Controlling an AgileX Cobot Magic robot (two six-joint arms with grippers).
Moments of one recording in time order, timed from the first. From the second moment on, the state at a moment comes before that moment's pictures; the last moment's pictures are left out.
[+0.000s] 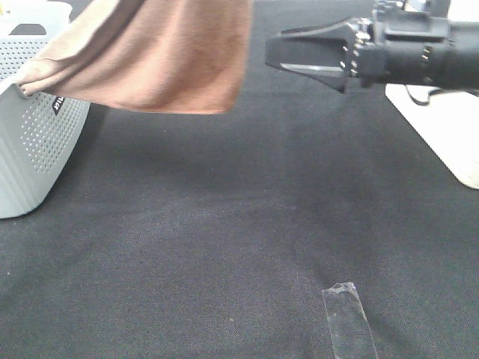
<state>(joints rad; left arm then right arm) -0.70 1.68 -1.95 0.02 0.70 0.63 0.12 1.74 -0.93 1.73 1.16 -1.97</state>
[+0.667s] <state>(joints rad) -0.70 1.72 -1.95 -0.02 0.54 0.63 0.30 1.81 -0.98 1.72 1.05 -1.95</state>
